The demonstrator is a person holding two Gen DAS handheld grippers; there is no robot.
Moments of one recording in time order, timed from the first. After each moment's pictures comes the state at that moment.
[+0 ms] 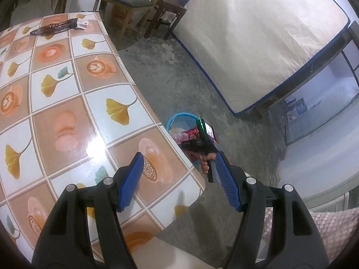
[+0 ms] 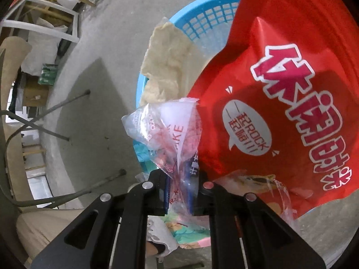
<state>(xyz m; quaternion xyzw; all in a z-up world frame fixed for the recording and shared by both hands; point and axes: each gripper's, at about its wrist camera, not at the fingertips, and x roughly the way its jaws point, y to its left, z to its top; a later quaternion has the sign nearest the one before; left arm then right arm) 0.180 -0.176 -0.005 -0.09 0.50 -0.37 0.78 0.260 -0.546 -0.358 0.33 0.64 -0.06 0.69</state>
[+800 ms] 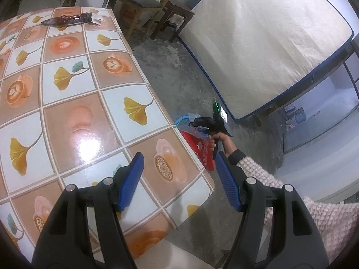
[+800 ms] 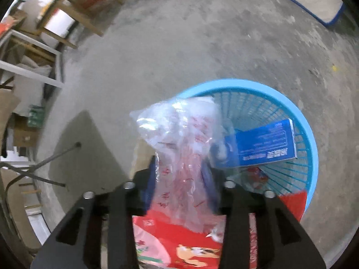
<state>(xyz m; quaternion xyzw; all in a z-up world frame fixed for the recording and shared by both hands) 0.194 -0.151 -0.016 -0.12 0.51 -0.35 0.78 0.317 -0.629 -0.321 0.34 0.59 -0.17 0.72</state>
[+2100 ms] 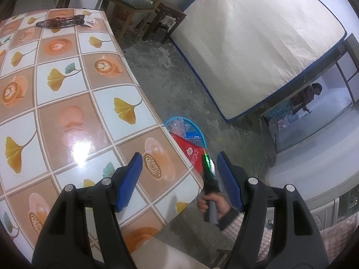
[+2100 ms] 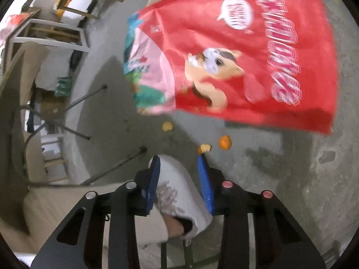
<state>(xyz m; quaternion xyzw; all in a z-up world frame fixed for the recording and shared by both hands) 0.185 -0.150 -0.008 -0.13 0.50 -0.38 0.77 0.150 -0.503 -0.355 0.43 0.59 -0.06 0.69</state>
